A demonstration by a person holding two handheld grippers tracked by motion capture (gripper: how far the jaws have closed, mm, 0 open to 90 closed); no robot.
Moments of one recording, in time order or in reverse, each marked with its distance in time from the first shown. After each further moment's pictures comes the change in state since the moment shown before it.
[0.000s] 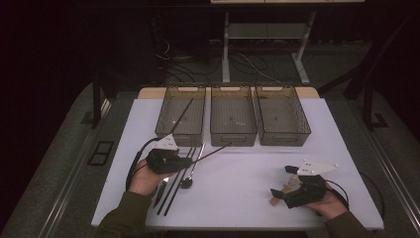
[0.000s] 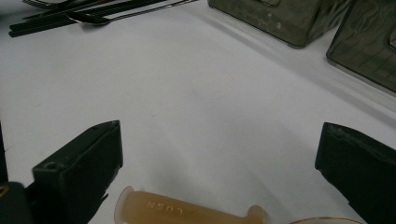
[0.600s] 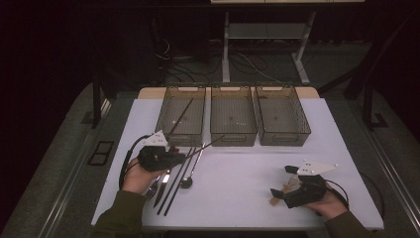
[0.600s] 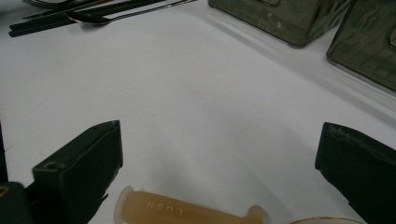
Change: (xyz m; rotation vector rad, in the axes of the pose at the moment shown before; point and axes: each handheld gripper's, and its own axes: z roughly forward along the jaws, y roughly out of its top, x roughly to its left) left arm 0.009 -0.004 -0.019 -0.054 0.032 -0.040; right arm 0.000 0.000 0.000 0.003 0.000 0.002
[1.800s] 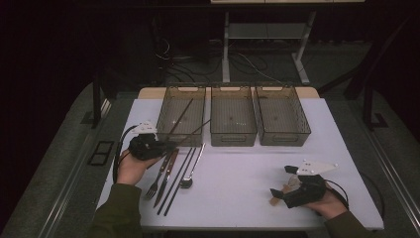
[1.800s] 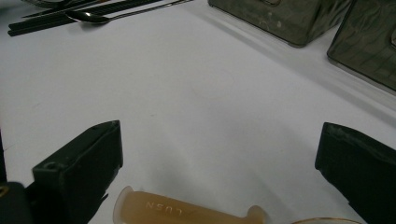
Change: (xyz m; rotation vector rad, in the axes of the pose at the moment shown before) left arm 0.028 0.010 -0.016 -0.041 0.107 -0.082; right arm -0.001 0.000 0.001 0.006 0.003 -0.008
